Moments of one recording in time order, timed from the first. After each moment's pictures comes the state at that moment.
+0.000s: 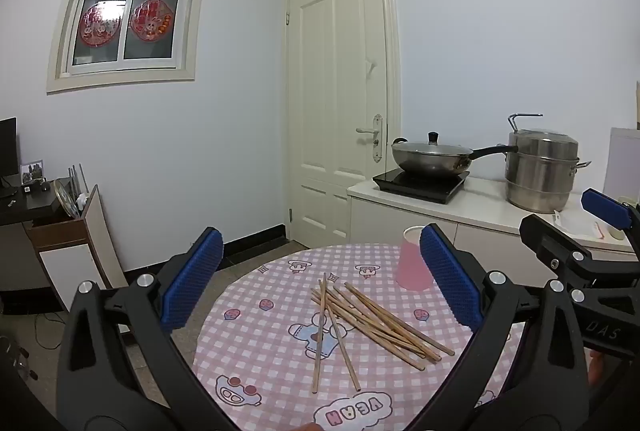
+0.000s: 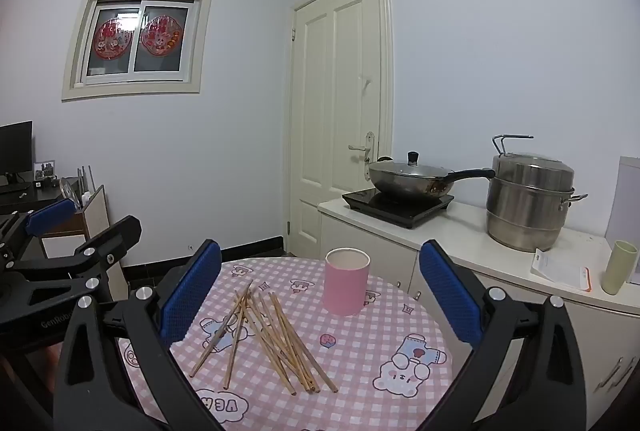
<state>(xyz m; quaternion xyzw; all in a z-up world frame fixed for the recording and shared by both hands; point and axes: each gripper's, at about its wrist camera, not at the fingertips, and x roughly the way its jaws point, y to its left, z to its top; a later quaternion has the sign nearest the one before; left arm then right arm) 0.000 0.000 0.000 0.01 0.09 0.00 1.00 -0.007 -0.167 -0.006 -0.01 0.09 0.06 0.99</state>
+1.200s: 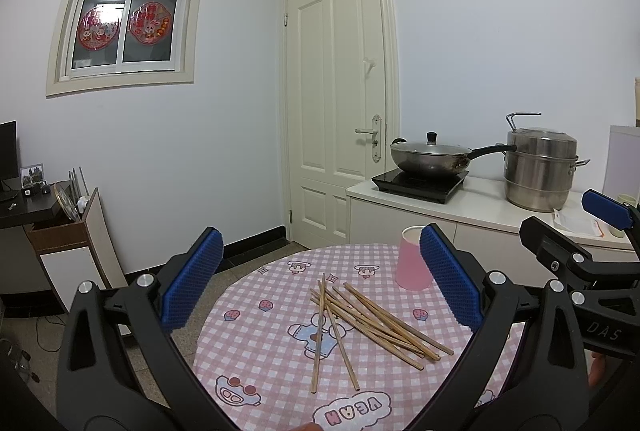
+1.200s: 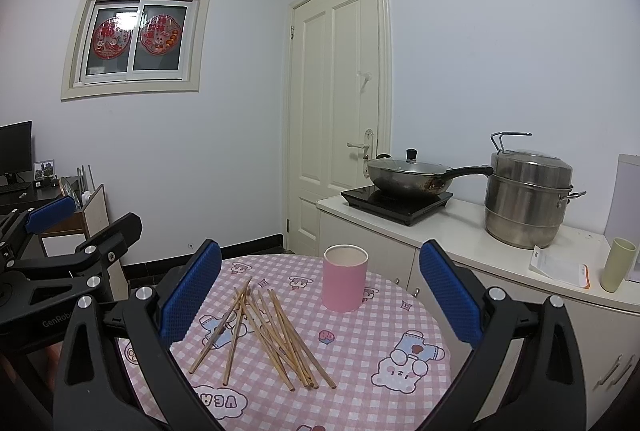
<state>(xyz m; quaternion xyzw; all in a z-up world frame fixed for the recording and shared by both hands) -0.001 -0.008 0.001 0.01 0.09 0.00 1.00 -0.009 -0.168 -0.006 -0.01 0.09 0.06 0.99</state>
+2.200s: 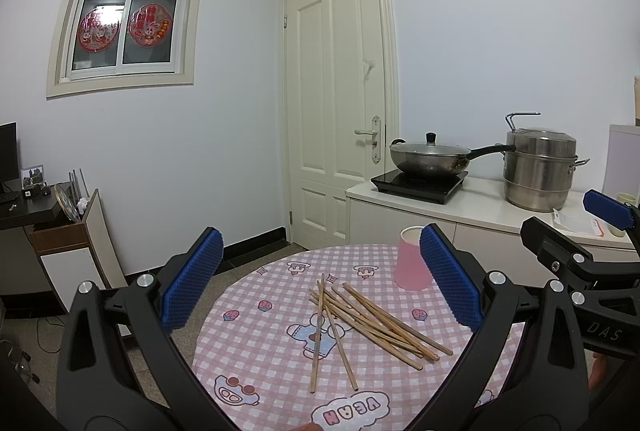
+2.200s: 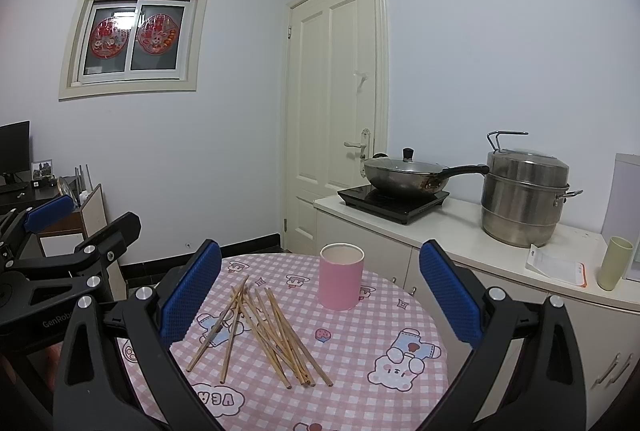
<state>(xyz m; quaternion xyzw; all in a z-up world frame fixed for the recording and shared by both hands) -0.006 -0.008 -0.001 0.01 0.08 0.00 1.00 -0.010 -0.170 -0.009 -0.01 0.09 0.06 0.99</state>
